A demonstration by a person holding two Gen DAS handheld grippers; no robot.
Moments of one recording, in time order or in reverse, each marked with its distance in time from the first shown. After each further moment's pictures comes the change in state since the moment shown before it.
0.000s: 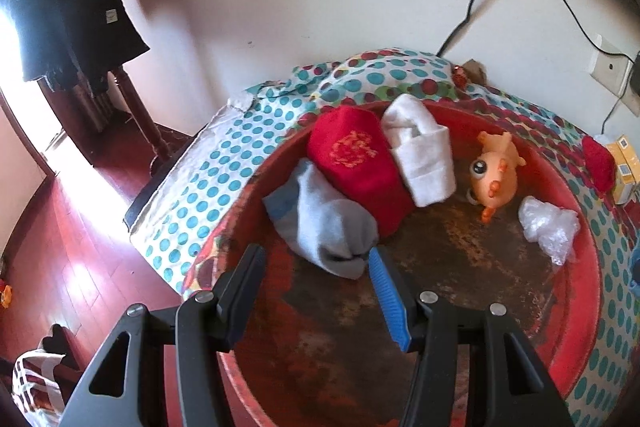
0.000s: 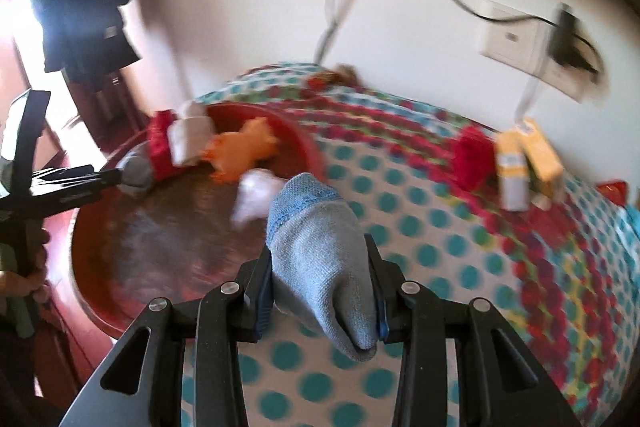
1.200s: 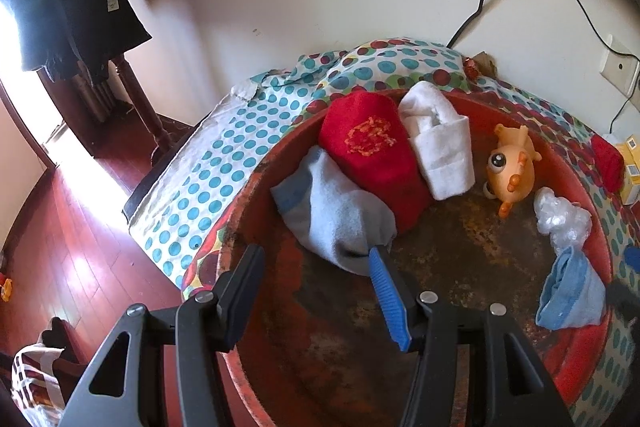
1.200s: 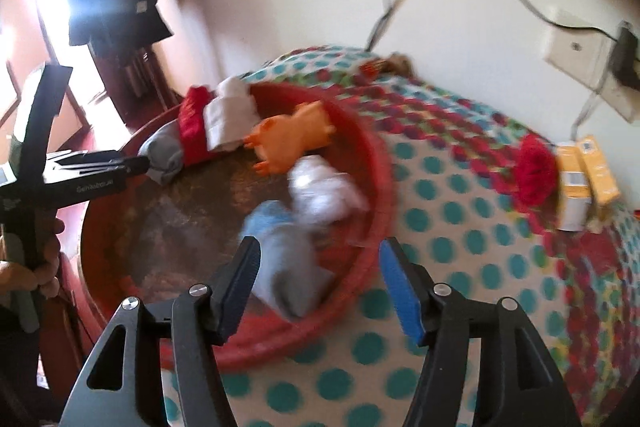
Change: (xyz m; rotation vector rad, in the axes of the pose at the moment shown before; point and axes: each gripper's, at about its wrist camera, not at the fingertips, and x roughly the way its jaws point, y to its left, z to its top) left arm 0.014 0.006 -0.002 -0.010 0.033 -0.001; right arm 0.022 0.012 0.004 -0.064 0.039 0.078
